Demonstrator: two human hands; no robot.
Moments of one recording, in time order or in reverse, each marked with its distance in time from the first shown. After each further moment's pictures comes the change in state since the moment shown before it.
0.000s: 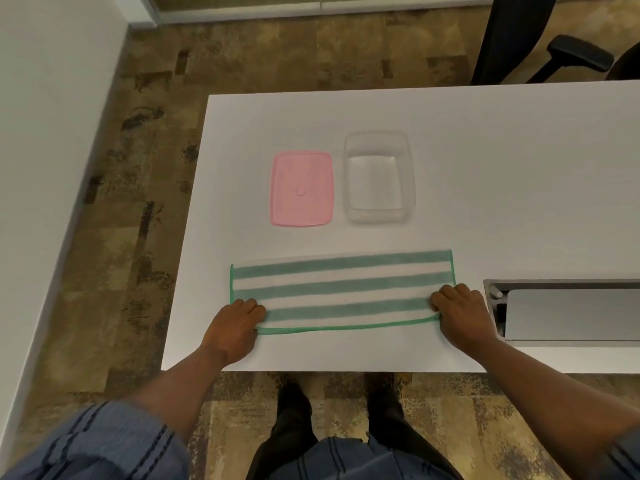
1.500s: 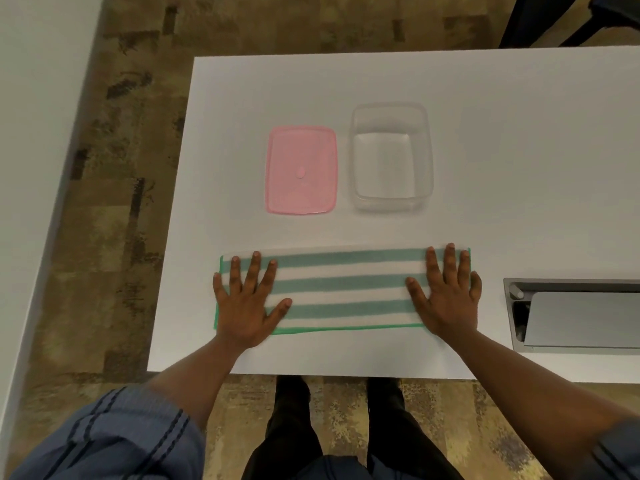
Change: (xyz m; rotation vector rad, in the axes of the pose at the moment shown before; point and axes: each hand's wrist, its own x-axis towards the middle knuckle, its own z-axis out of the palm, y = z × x) left_hand 0.048 0.001 0.060 0.066 0.141 -0.250; right_hand 0.039 -0.032 0.039 0.153 -0.167 0.363
